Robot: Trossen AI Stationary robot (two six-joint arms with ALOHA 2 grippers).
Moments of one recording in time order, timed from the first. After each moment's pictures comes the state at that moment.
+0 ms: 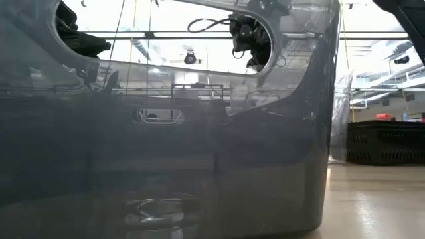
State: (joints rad) left arm -0.13 0.37 0.01 0.39 -0.03 -0.15; right arm -0.49 1.91 1.93 -1.41 -0.13 -0.54
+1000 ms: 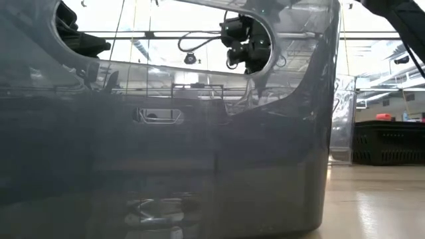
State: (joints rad) left arm -0.13 0.37 0.01 0.39 -0.03 -0.15; right arm -0.44 1.97 1.93 -1.37 0.01 -0.42
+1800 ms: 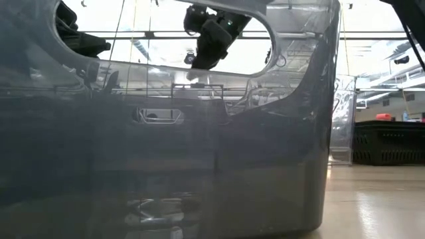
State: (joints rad) left arm -0.13 0.37 0.01 0.39 -0.03 -0.15; right arm -0.13 1.95 1.73 -0.64 -0.04 -0.29
